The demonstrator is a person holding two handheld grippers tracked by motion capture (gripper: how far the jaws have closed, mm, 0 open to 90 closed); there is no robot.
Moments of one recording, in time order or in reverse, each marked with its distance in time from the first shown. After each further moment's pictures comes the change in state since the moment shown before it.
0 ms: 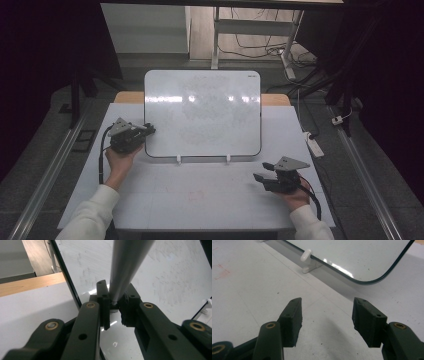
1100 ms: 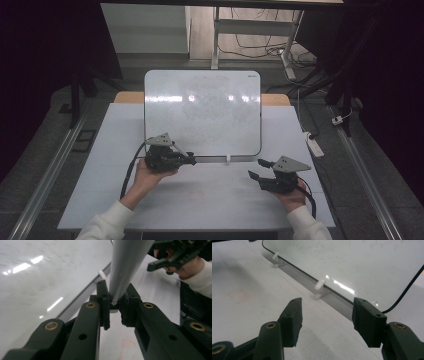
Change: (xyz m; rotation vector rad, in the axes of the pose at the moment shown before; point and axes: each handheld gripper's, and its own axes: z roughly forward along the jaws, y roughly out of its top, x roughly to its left) left arm -0.116 0.020 0.016 0.267 -0.488 0.051; right arm 0.019 0.019 -0.007 -0.128 0.013 -0.021
